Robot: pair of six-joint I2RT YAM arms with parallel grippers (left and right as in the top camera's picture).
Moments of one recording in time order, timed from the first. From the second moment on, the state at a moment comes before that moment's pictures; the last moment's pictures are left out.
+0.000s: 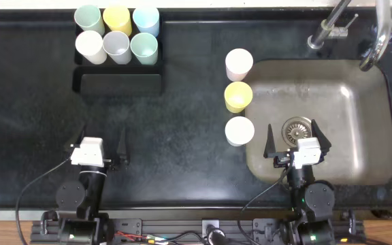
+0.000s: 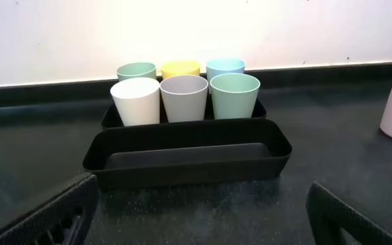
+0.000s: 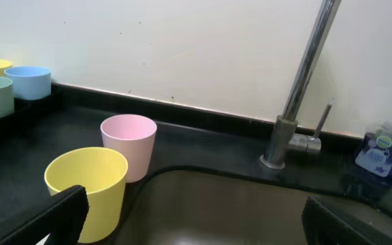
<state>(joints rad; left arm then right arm) -0.04 0.01 0.01 -0.07 0.06 0.03 0.18 0.01 0.02 -0.01 0.09 -0.11</state>
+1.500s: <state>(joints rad) -0.47 1.80 1.86 -0.67 -0.05 -0.28 0.18 0.01 0.02 -0.01 0.09 -0.11</state>
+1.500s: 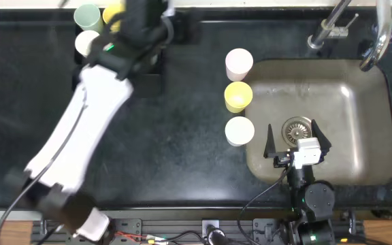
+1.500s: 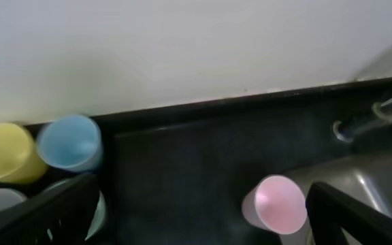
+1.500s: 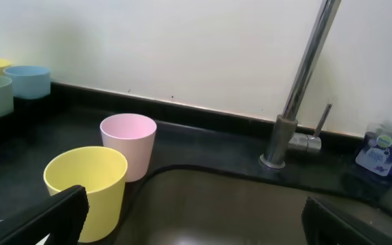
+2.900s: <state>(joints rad) -0.63 2.40 2.33 -1.06 -0.08 -0.61 0.18 0.01 0.02 -0.01 0.09 -0.11</state>
